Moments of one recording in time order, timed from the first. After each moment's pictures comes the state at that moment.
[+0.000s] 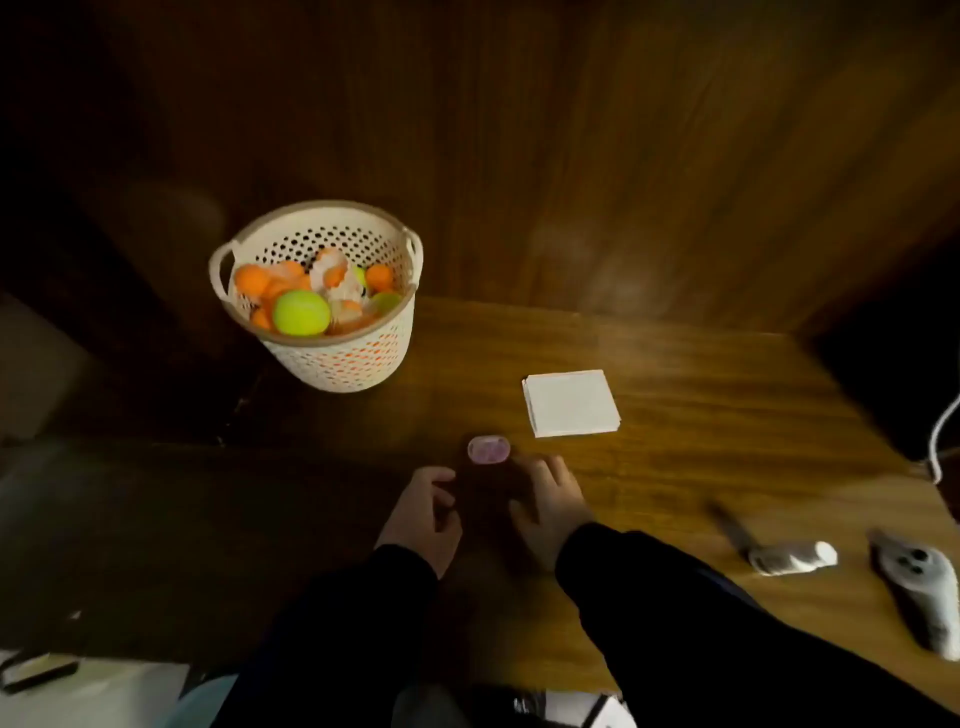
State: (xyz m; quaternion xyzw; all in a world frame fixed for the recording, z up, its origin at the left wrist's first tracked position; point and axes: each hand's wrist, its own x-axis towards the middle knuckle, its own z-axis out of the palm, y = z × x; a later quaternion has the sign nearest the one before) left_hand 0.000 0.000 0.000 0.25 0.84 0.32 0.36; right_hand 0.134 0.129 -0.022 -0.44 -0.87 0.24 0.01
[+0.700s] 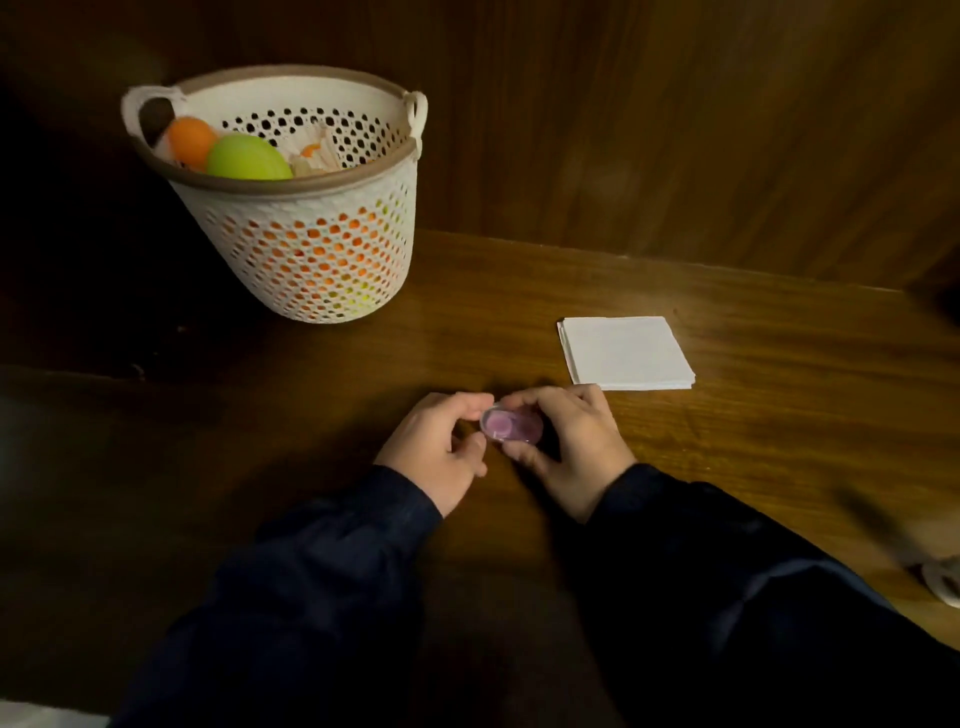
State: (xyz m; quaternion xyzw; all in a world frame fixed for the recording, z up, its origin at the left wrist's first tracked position) left_hand -0.019 0.041 -0.090 0.36 0.79 0.42 0.27; right_hand 0.113 0.176 -0.096 -0.25 -0.93 0.24 0.13
